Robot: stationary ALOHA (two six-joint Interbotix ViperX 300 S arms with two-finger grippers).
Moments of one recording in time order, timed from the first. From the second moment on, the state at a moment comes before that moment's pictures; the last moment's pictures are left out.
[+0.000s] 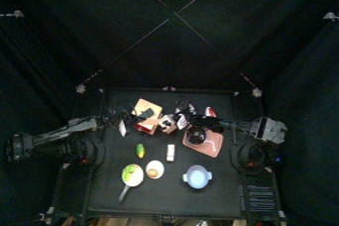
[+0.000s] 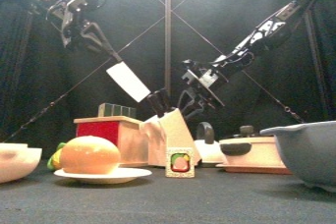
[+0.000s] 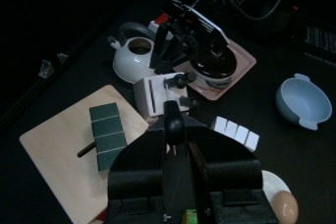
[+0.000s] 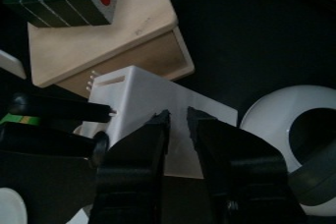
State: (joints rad) left arm 0.35 -0.69 0.83 -0.11 0.28 0.00; right arm -0.43 0.02 0.57 -0.92 0.05 1.24
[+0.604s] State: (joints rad) left arm 0.17 -0.71 0.95 -0.07 0.03 0.00; right arm -0.21 -0.30 0.70 -0.95 0.16 1.25
